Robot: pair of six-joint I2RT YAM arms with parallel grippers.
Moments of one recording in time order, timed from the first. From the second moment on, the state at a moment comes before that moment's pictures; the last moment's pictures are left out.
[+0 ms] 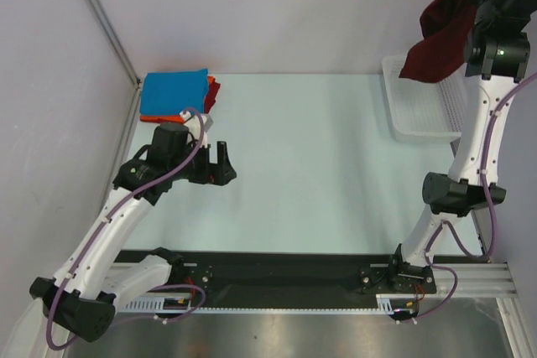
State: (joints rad) left arm -0.40 0.98 1.06 -0.83 0.19 -0.28; right arm -0.17 1.89 2.58 -0.56 0.22 0.37
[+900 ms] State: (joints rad) left arm -0.40 0.82 1.28 -0.95 0.02 -0.40; right arm 0.47 1.40 1.67 -0.51 -0.10 0.67
